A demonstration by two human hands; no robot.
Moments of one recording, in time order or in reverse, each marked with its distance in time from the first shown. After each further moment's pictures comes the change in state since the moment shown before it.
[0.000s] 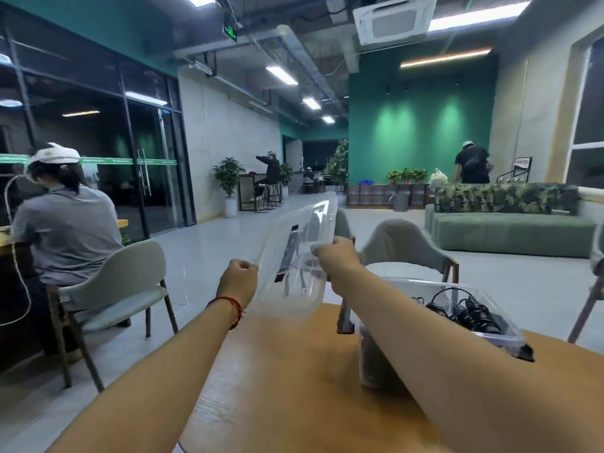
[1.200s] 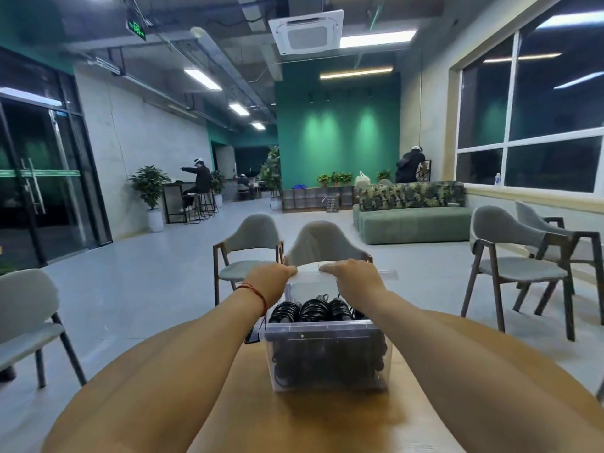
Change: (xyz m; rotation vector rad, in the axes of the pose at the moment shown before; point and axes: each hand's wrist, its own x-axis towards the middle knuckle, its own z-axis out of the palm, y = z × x) left_hand -0.069 0.139 0.191 0.969 -0.223 1.040; right_hand -0.019 0.023 -0.244 -1.539 0.174 -0.554
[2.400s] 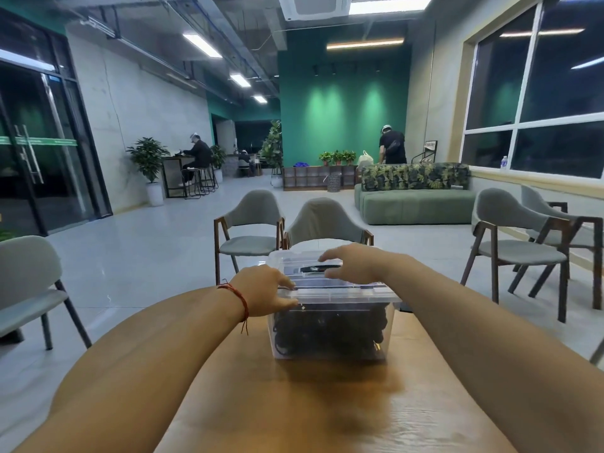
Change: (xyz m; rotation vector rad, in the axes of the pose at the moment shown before) left_hand -0.069 0.002 0.023 -0.353 -0.127 0.036; right_hand 0.014 0.018 0.013 0.203 -0.461 -0.030
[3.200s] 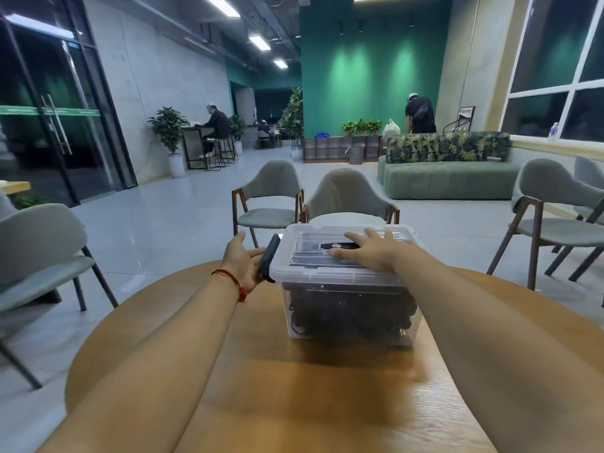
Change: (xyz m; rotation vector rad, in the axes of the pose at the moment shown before) left_hand 0.019 -0.067 0.045 -1.925 0.239 -0.919; right_hand 0.064 0.032 0.063 -0.012 -0.118 0.290
